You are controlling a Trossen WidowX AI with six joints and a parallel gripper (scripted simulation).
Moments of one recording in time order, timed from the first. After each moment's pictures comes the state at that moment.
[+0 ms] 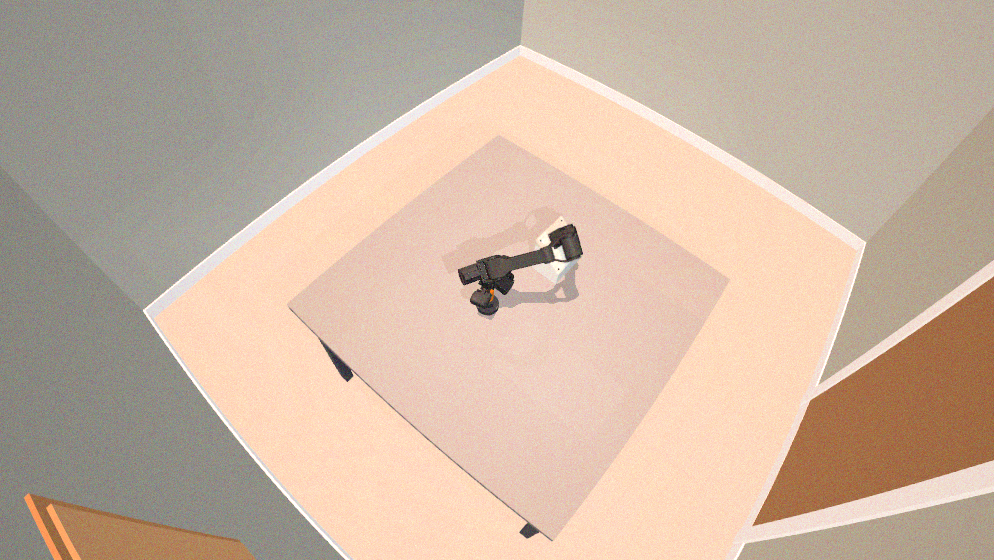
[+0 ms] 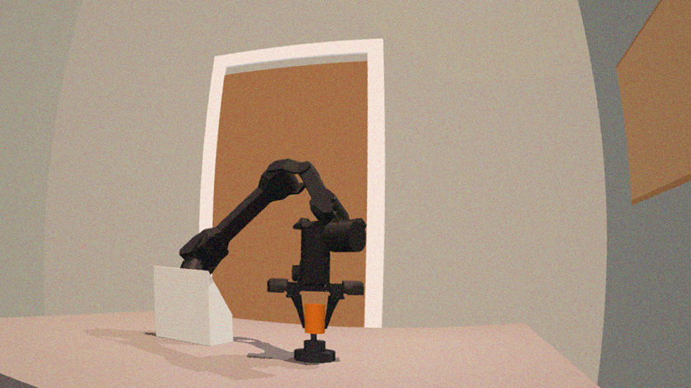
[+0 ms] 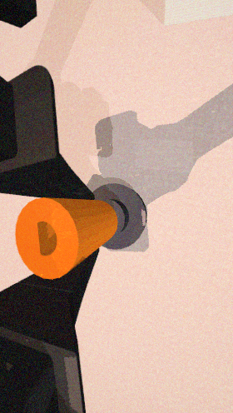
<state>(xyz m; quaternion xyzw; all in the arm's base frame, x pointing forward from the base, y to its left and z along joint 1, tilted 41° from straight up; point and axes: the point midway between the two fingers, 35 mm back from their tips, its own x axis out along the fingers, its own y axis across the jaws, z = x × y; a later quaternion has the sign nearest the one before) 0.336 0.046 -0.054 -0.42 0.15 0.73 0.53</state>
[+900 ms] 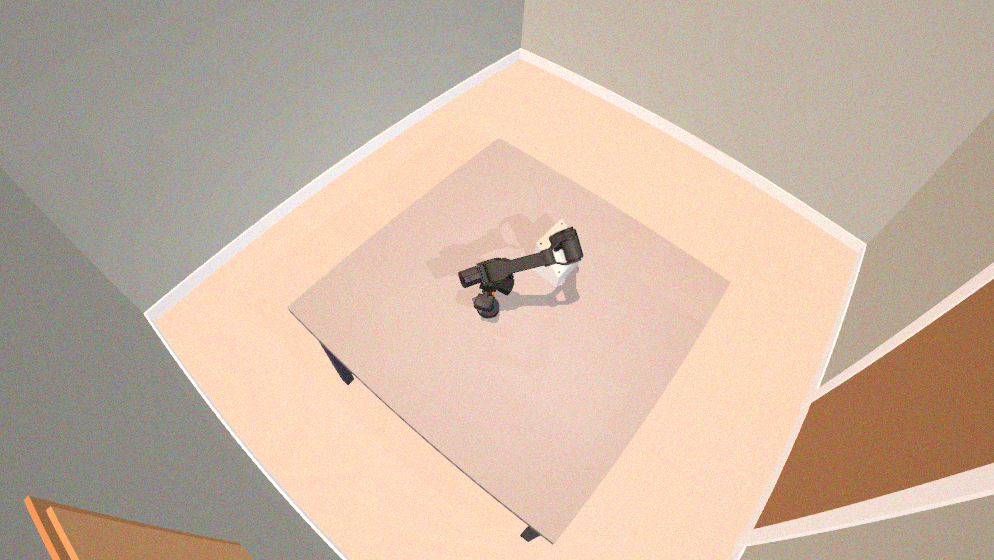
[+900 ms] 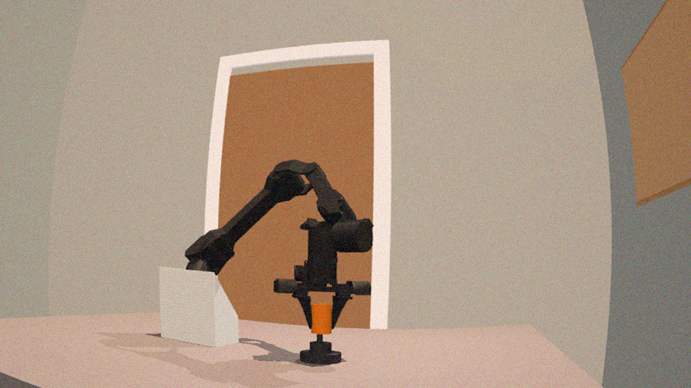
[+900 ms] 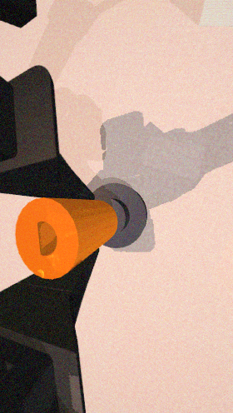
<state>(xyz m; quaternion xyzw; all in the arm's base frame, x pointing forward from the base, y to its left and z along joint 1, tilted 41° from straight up) 0.337 0.044 -0.052 -0.46 0.09 0.74 0.49</state>
